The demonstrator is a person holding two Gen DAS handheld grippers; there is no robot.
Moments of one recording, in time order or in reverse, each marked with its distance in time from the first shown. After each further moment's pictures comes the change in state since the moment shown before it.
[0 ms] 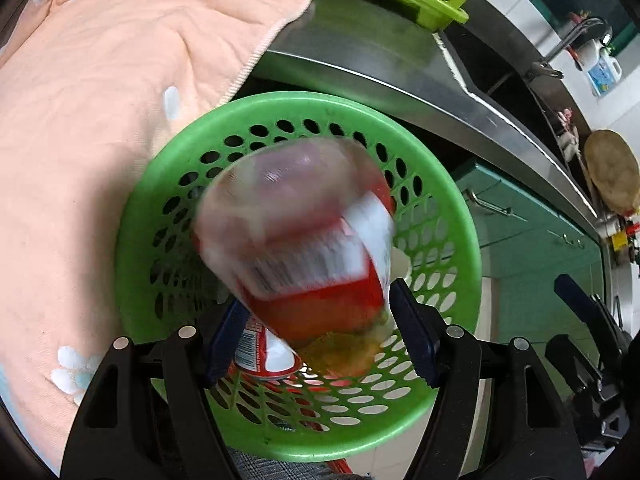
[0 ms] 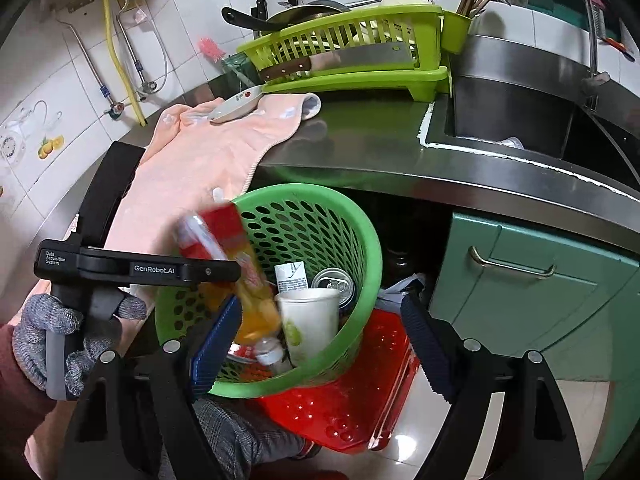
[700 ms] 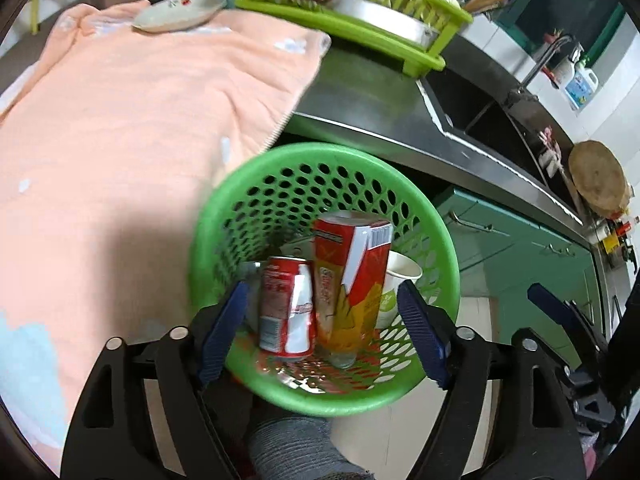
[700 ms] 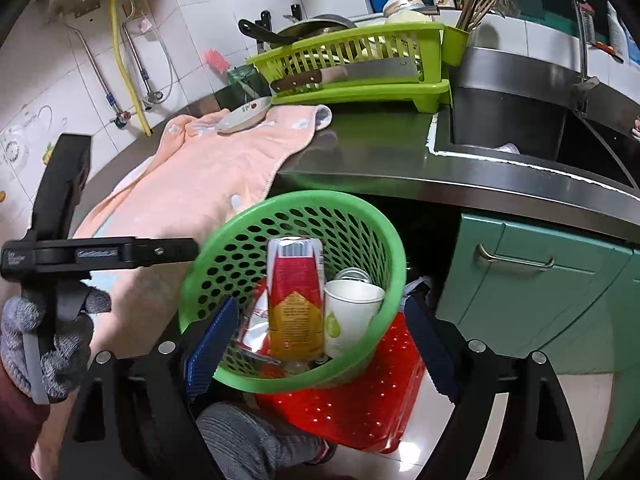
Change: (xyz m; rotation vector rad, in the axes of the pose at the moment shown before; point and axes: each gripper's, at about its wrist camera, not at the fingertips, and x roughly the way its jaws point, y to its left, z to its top) left arm -0.080 0.021 -0.025 0.020 -0.169 0.012; right arm -0.017 0.032 -0.009 0.022 -0.049 -0.009
